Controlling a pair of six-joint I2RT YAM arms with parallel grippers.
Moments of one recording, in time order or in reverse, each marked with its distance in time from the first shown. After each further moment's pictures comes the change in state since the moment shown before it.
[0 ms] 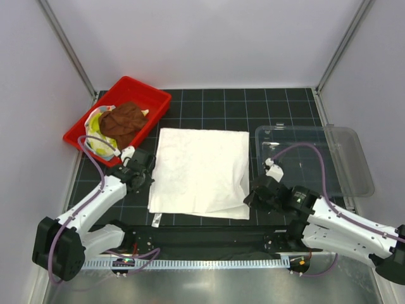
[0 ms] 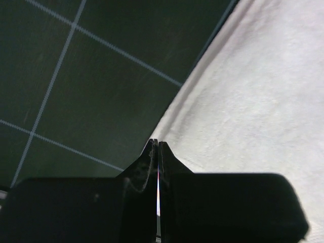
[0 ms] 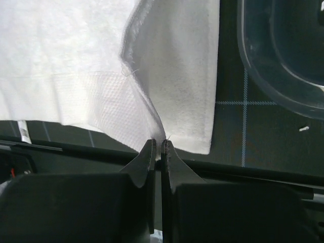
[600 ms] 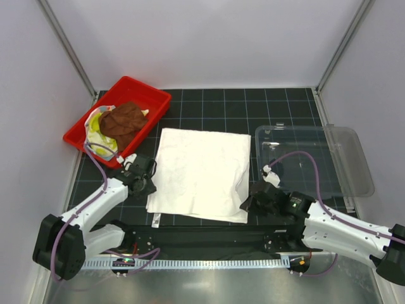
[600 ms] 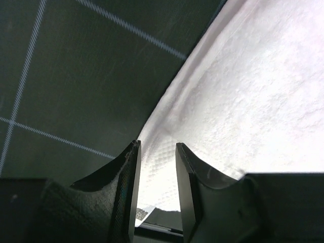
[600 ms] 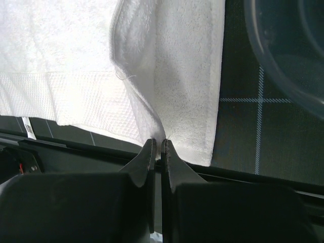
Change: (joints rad) left arm 0.000 0.018 -0.077 0.013 0.077 0.002; right arm 0.000 -0.029 -0.180 0.169 -0.100 0.066
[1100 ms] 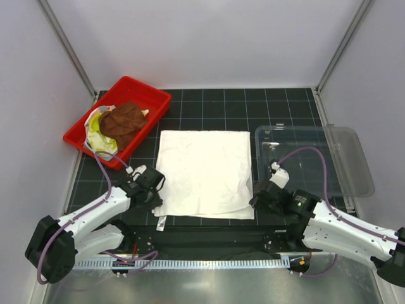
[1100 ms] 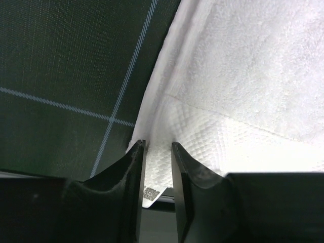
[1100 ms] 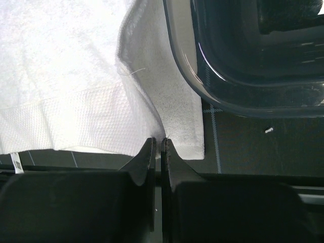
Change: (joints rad) left arm -0.187 -0.068 -0.110 -0.014 0.095 -0.134; right arm 0.000 -0.031 0.074 -0.177 0.174 0.002
